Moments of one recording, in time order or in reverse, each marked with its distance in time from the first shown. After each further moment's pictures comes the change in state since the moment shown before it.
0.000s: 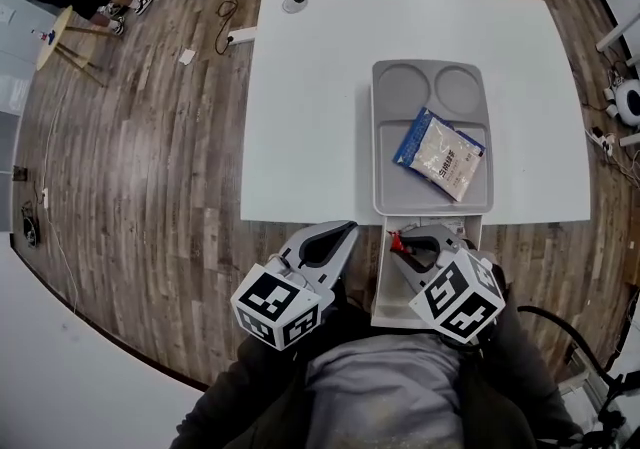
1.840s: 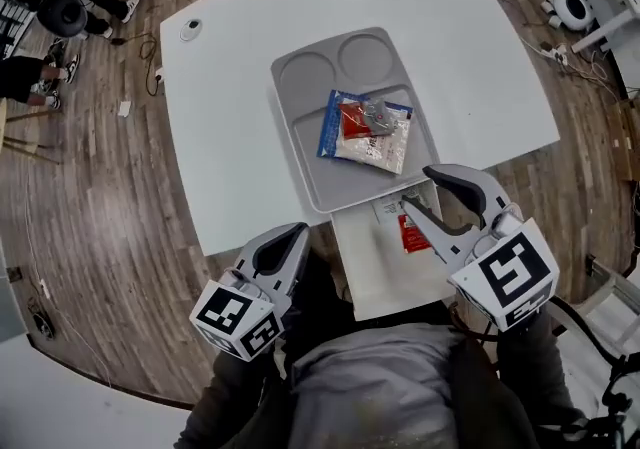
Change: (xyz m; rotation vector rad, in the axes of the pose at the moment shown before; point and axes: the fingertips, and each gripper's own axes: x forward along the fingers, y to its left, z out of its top) left arm 0.011 -0.004 0.001 0.041 0.101 -0.095; right arm -0.123 -0.078 0.000 0.337 -0.345 -0.409
